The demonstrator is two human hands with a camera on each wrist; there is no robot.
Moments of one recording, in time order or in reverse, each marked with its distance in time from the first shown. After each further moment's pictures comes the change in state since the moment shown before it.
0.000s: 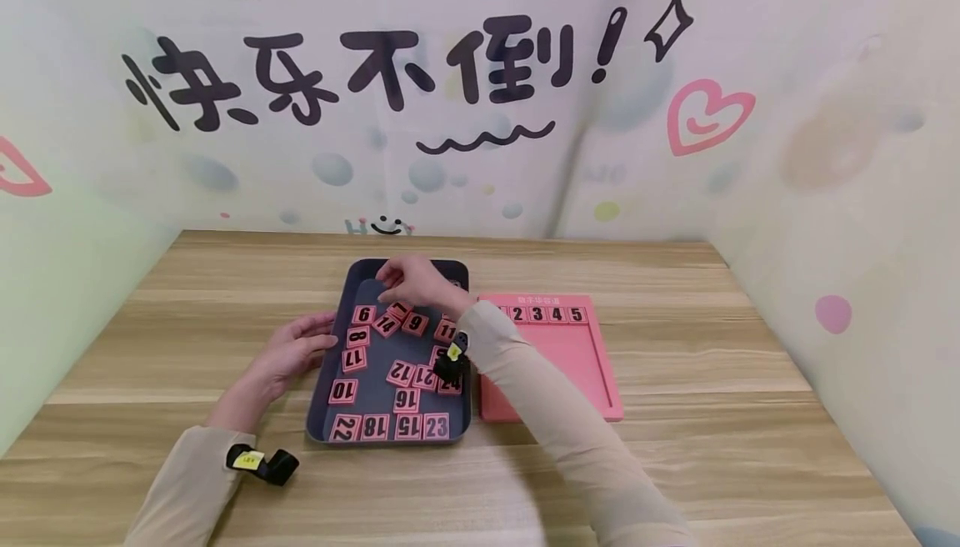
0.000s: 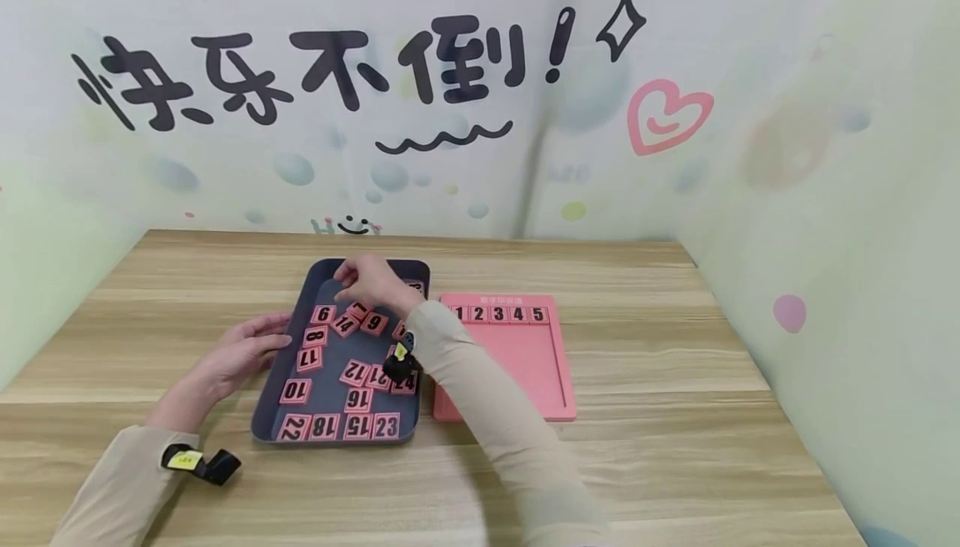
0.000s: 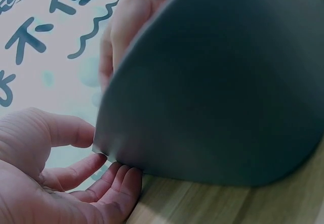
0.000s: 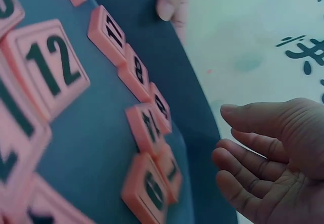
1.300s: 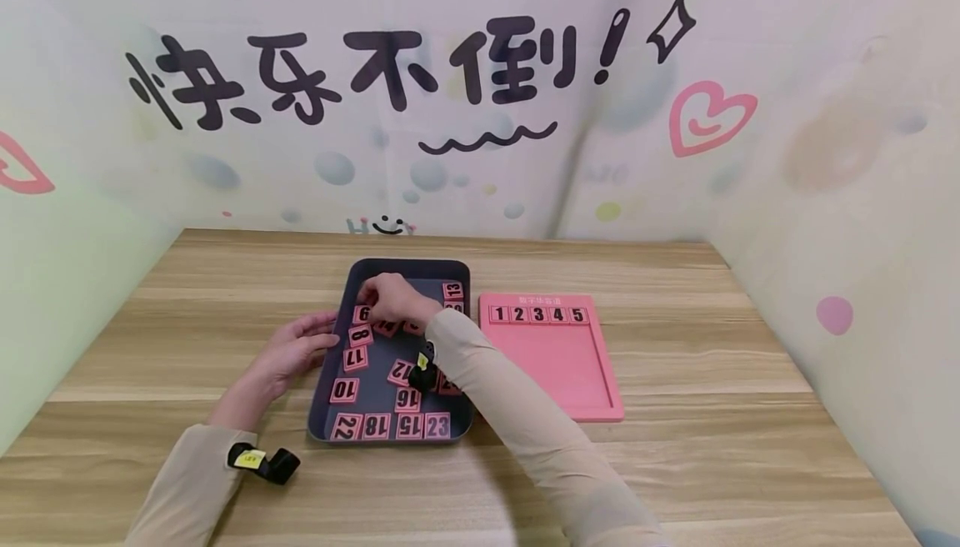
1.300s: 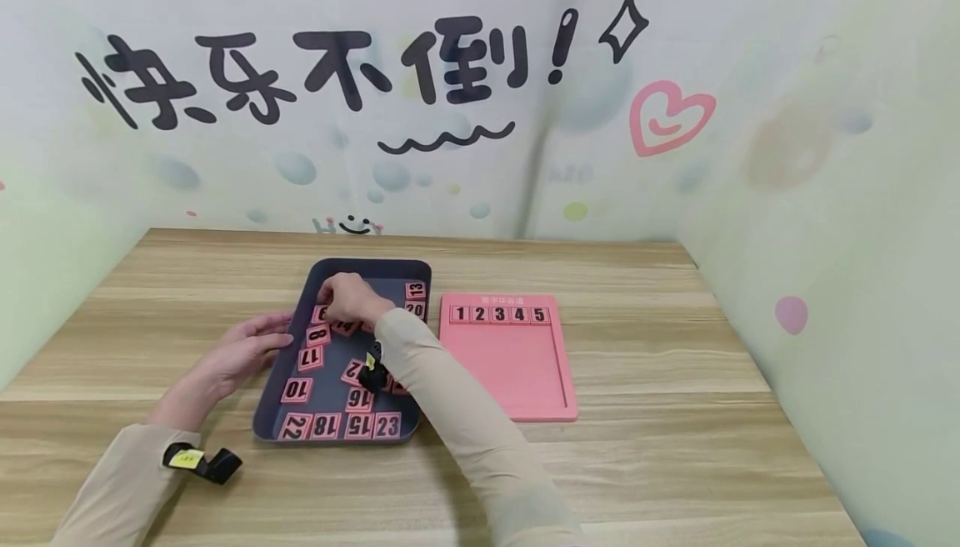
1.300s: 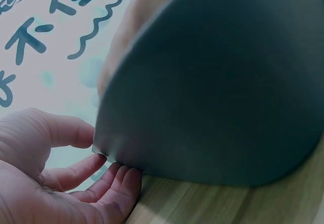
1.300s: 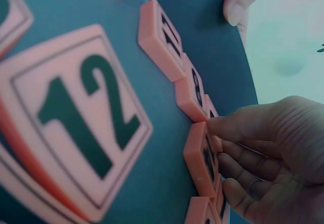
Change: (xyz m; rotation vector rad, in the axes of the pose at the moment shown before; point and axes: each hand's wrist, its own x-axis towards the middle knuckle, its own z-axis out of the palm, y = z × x) left_hand -0.001 0.001 -0.001 0.000 -0.009 0.000; right_hand 0.025 -0.005 0.040 -0.250 -0.080 0.048
